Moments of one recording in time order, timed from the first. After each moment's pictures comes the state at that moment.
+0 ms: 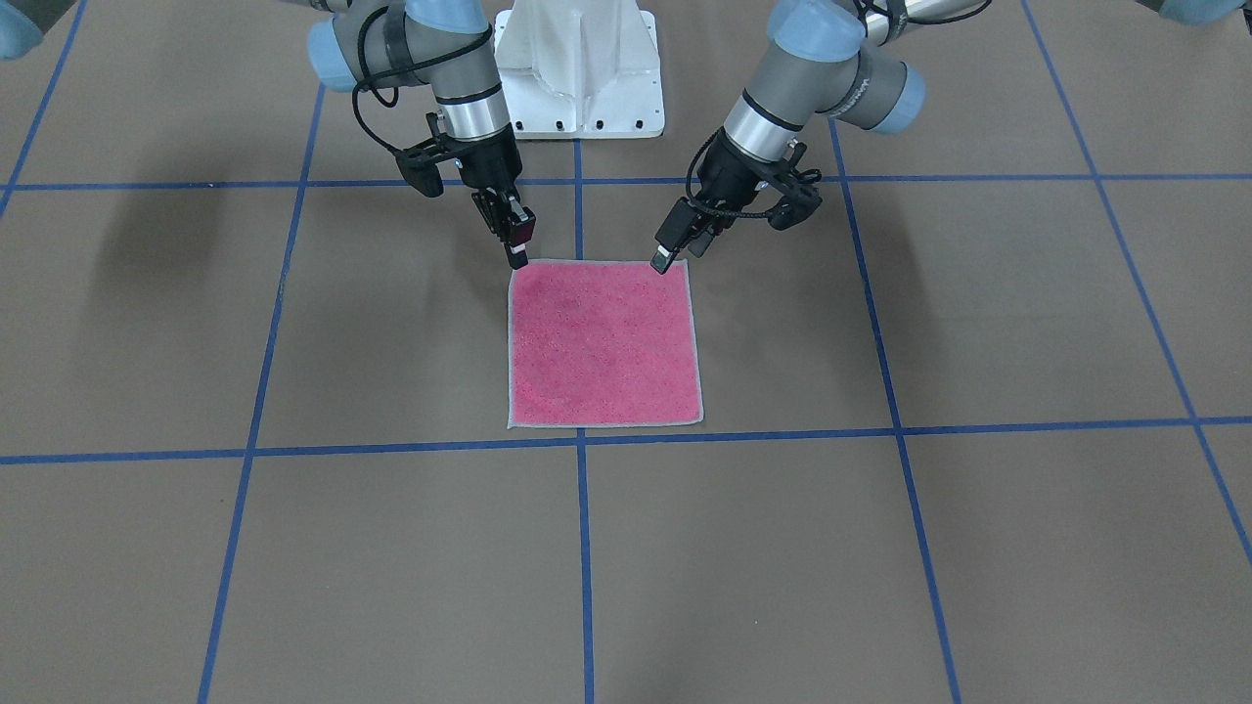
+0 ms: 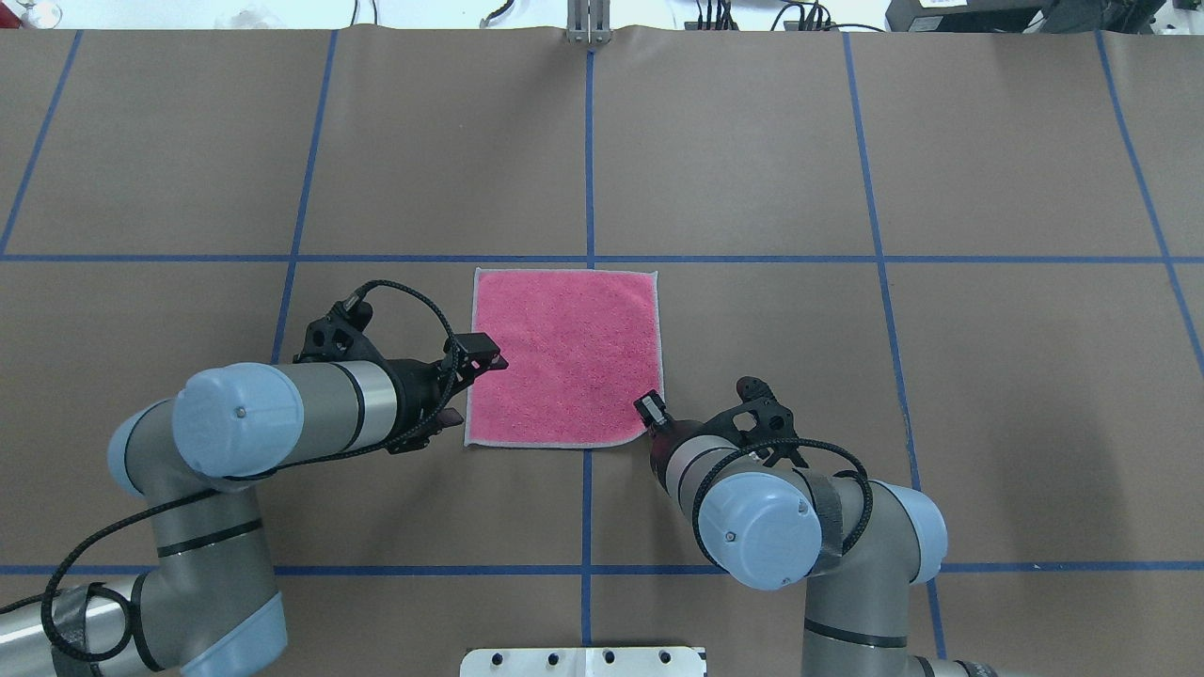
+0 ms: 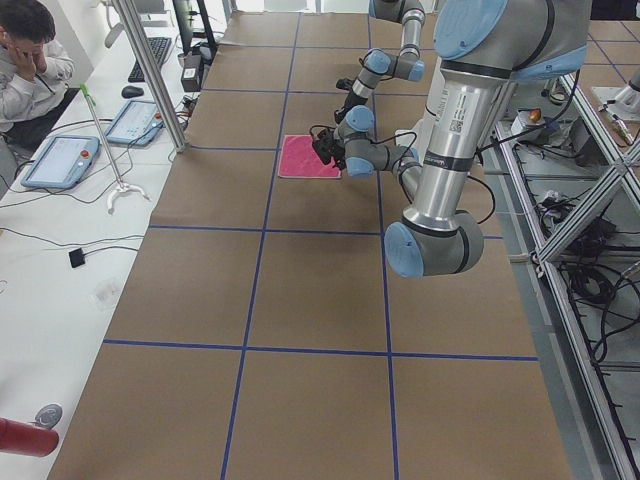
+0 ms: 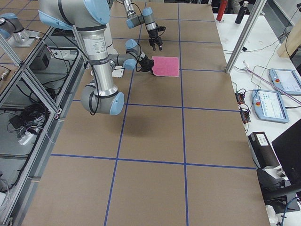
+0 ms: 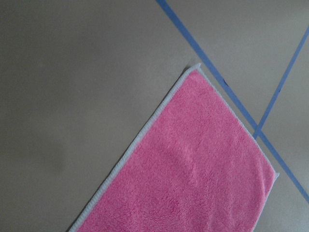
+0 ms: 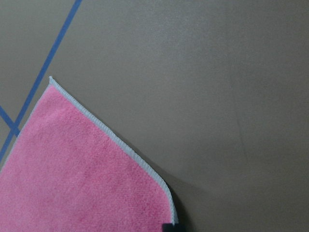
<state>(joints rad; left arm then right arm) -0.37 -1.91 -1.80 -2.27 -1.57 -2.12 0.21 -1.14 1.80 -1.23 1.27 2.38</state>
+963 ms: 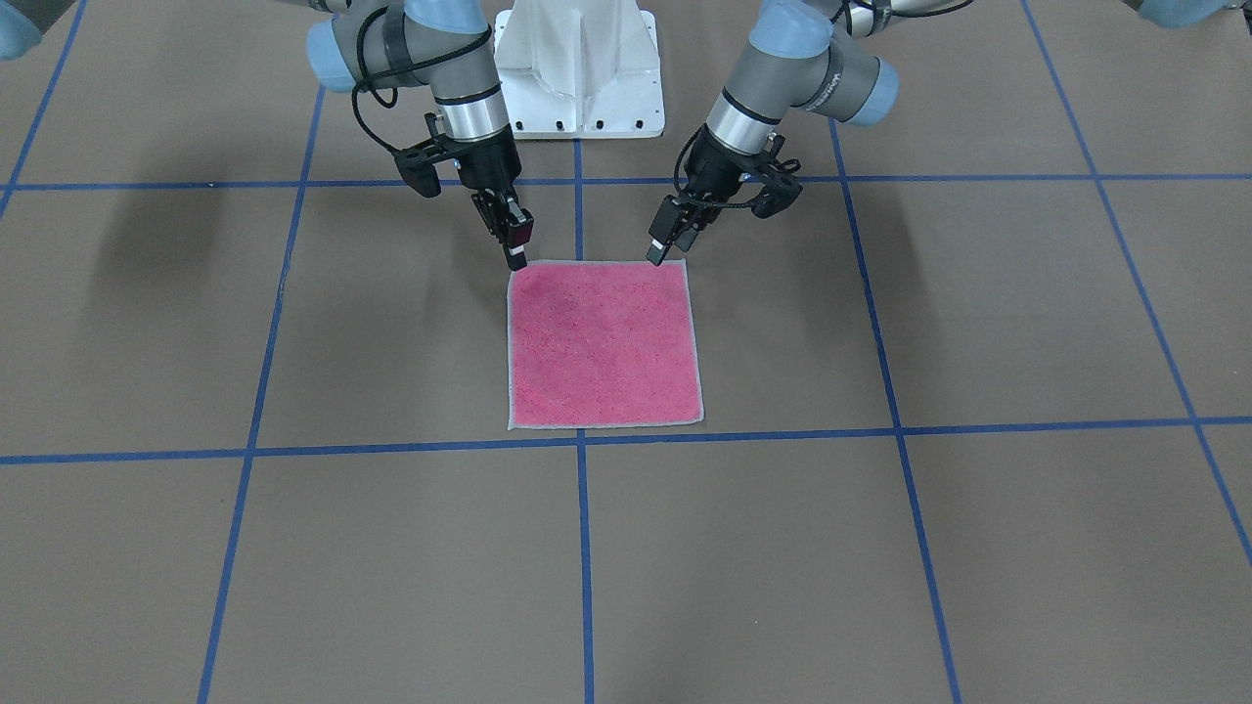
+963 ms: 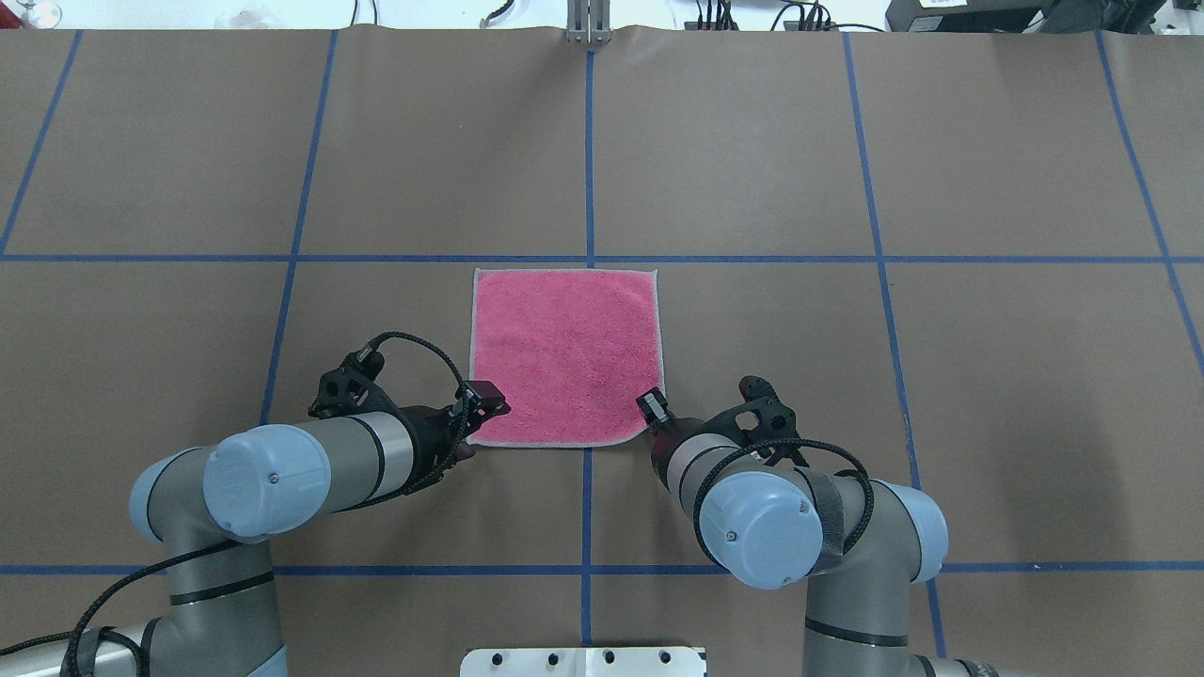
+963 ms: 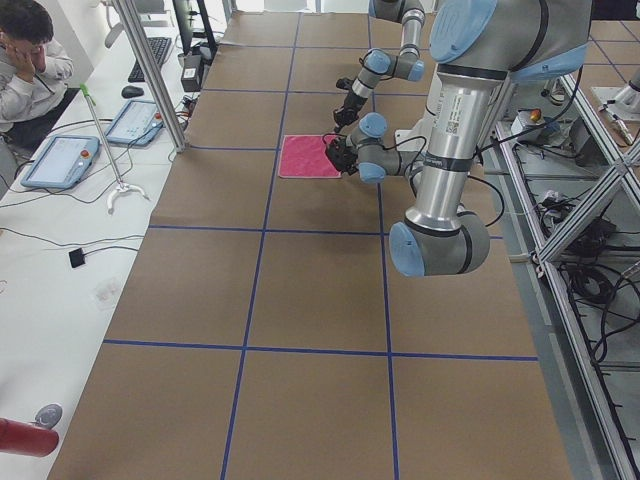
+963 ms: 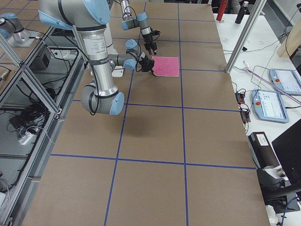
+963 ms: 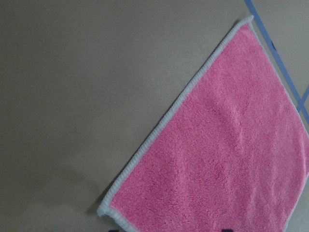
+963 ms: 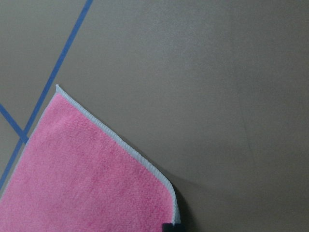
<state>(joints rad) -0.31 -1.90 -1.78 -2.27 -1.51 -2.15 0.21 -1.15 1.80 -1.23 1.26 2.40</state>
